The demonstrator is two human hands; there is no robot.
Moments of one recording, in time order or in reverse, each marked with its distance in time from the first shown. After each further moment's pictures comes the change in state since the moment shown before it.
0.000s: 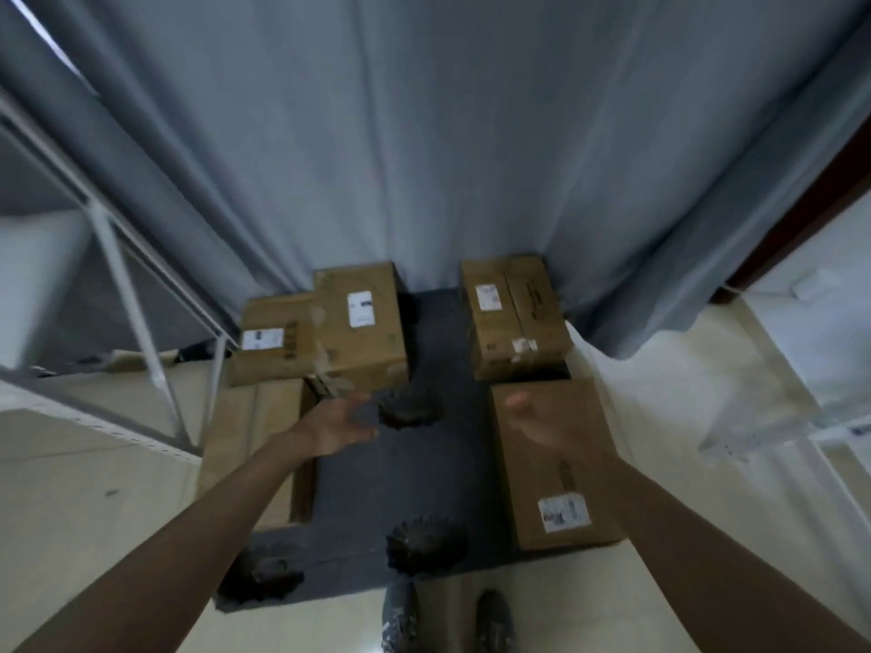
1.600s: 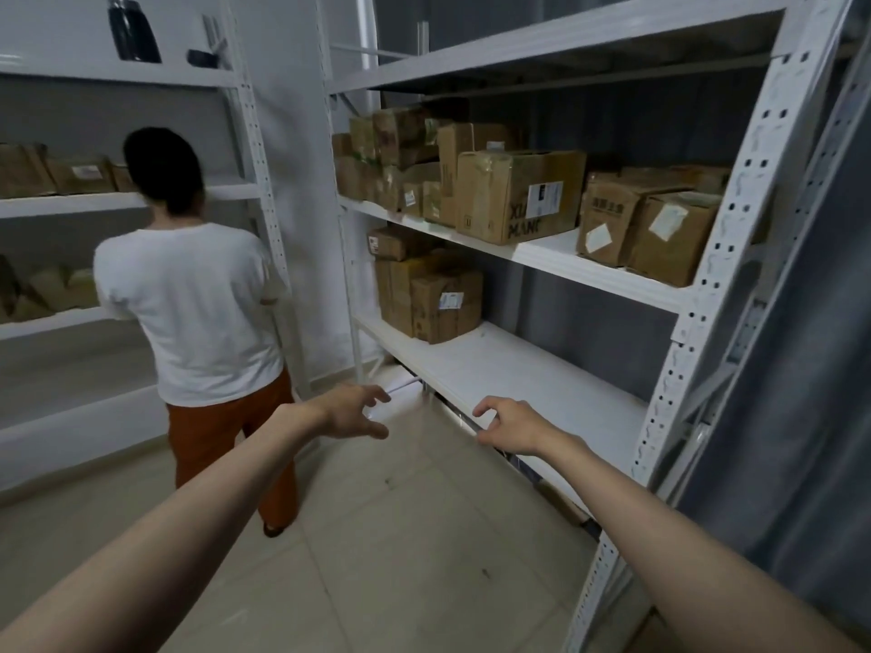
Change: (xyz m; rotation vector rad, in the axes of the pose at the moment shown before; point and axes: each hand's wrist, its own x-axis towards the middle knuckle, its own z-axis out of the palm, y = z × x) left_hand -0.704 -0.463 -0.331 0.010 0.800 -0.537; right_hand -0.320 -0.728 0.479 -0.608 -0.399 -1.075
